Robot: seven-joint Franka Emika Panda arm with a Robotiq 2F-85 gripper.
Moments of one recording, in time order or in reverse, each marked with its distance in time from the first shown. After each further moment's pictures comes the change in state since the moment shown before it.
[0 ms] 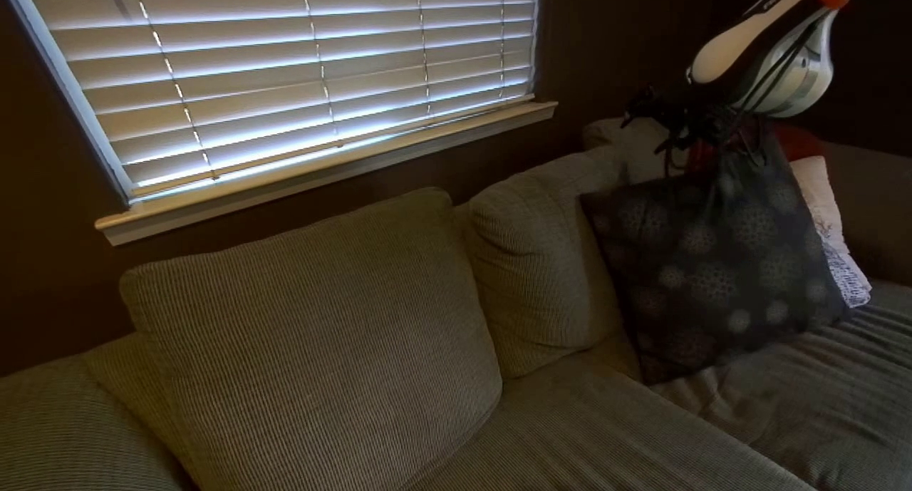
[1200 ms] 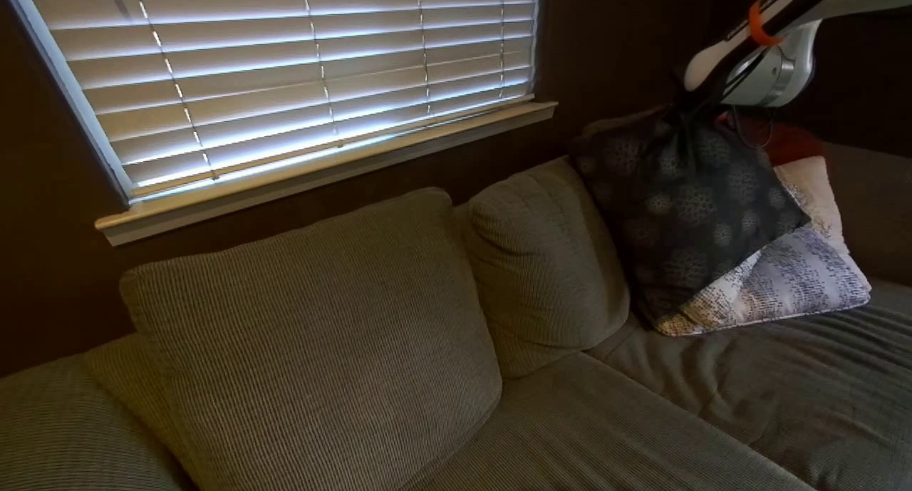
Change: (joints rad) arm 0.334 0.257 -0.576 0.506 0.225 0.015 0.278
